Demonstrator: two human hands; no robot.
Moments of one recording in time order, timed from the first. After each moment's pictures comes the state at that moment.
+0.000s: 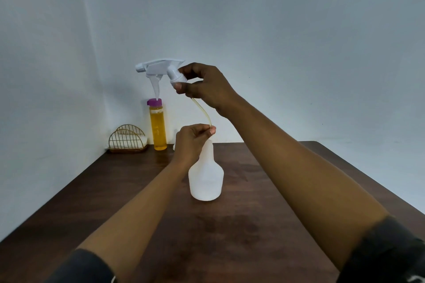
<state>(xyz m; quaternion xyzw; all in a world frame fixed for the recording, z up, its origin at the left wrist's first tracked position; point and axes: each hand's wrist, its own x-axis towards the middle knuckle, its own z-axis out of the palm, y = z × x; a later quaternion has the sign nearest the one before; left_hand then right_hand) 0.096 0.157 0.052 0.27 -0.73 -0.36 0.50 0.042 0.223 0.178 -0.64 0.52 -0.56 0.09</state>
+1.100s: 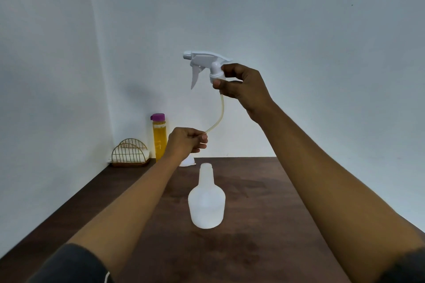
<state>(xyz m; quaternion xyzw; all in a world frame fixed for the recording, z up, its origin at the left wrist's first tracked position) 0.113 0.132 0.092 0.28 -0.74 -0.45 0.42 -0.009 0.255 0.204 -0.57 0.47 -0.66 0.09</state>
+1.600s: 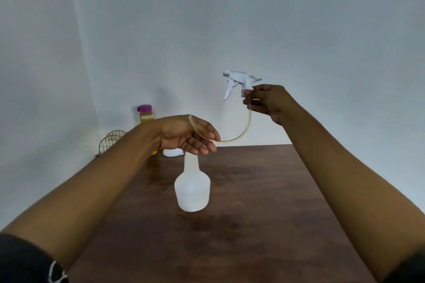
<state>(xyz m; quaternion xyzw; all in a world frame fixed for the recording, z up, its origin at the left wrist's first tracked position) 0.135 0.209 0.154 0.20 -0.80 -0.57 0.04 -0.080 0.312 0.172 -0.41 0.54 -0.70 0.23</state>
